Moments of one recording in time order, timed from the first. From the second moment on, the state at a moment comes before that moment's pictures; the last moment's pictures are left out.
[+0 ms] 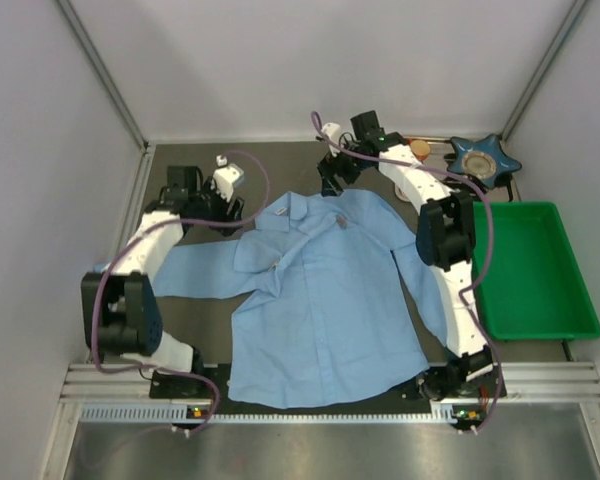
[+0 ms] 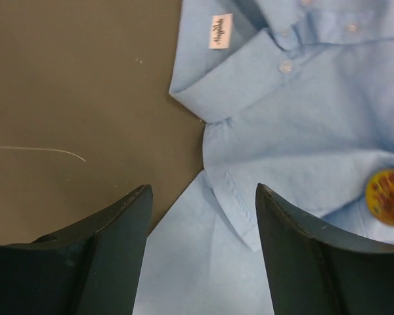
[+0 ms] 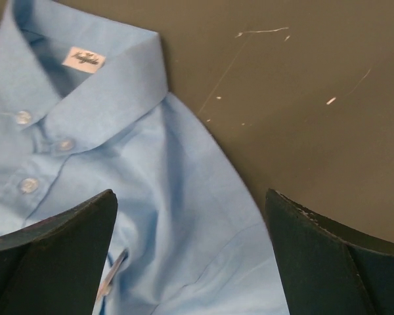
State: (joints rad) left arm -0.06 1.44 1.04 -0.39 0.50 0.55; right arm 0.38 2.33 2.15 -0.73 -0.54 -0.44
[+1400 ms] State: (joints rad) left arm 0.02 1.88 1.17 -0.48 0.64 0.07; right arm 0.36 2.48 2.23 -0.74 -0.47 -0.34
